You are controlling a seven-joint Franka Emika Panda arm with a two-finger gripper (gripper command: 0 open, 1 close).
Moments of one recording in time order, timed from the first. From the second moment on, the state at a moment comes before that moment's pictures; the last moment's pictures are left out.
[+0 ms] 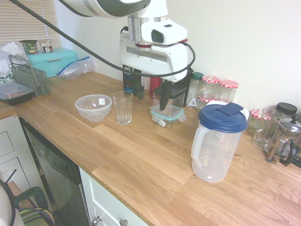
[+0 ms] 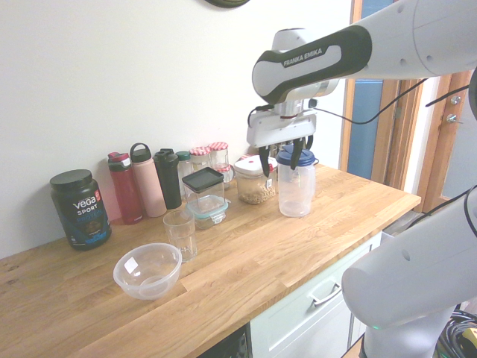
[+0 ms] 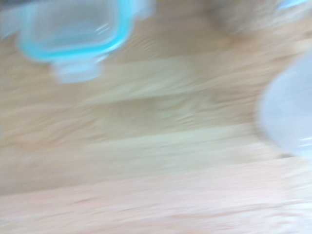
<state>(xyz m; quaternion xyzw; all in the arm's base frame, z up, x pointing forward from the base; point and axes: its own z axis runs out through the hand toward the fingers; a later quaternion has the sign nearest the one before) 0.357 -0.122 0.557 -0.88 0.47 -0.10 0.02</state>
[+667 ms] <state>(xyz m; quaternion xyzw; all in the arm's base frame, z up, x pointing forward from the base) 0.340 -0.219 0.523 -0.86 0.49 -0.15 0.04</state>
